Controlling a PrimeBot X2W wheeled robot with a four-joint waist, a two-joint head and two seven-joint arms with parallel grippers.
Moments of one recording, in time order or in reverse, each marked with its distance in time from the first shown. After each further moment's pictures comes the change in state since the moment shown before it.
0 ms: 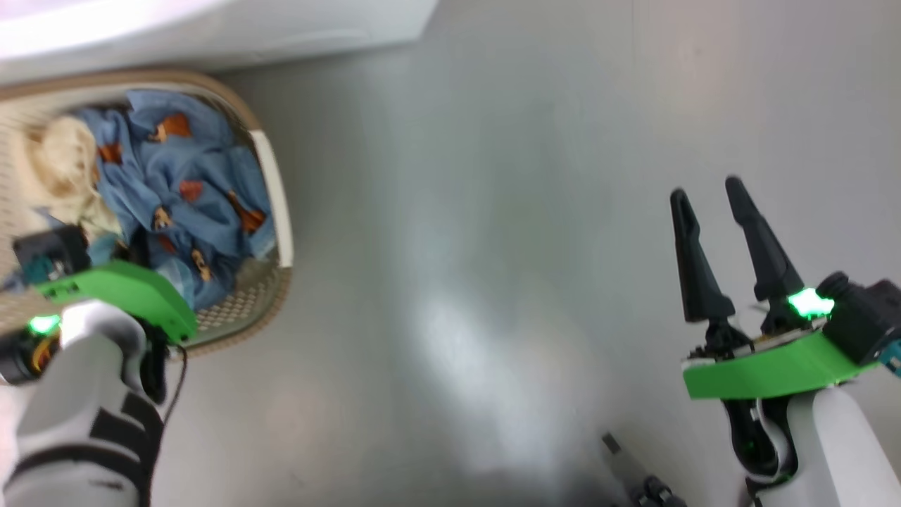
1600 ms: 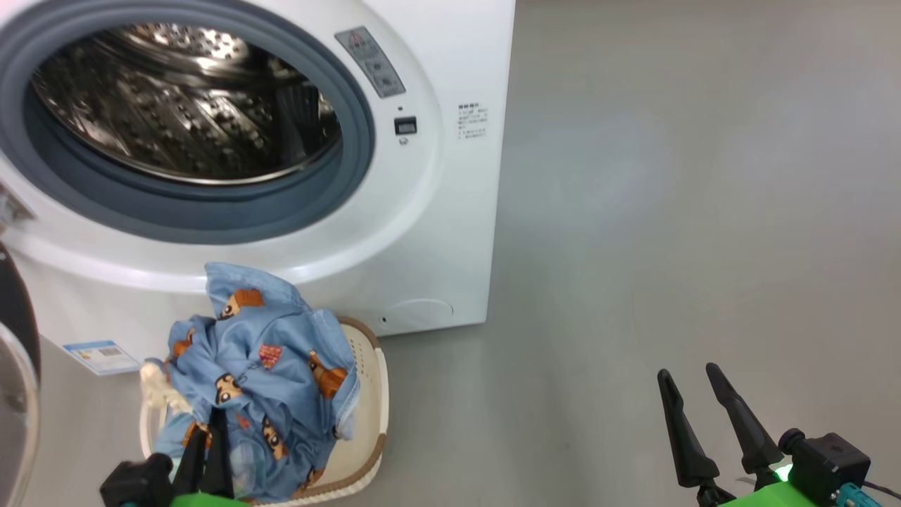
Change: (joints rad) left arm 0.837 -0.105 0.090 -0.906 0.144 0.088 -0.006; right arm 0.351 0.043 -0.018 0.055 -0.047 0.000 0.000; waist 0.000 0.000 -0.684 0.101
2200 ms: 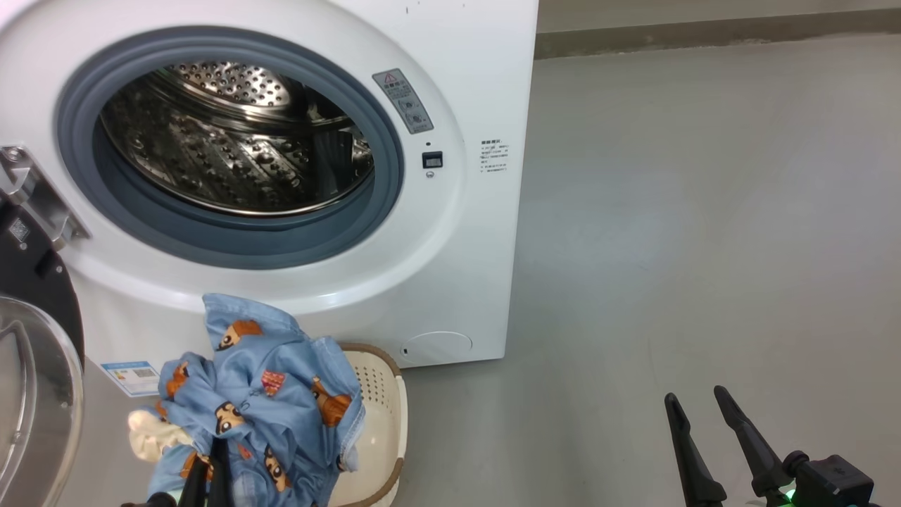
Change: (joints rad) left arm 0.139 -0.013 0.007 -0.154 0.045 0.000 0.000; right arm 0.057 -0.011 -0.013 -0.017 -0.044 0.000 0.000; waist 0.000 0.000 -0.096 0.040
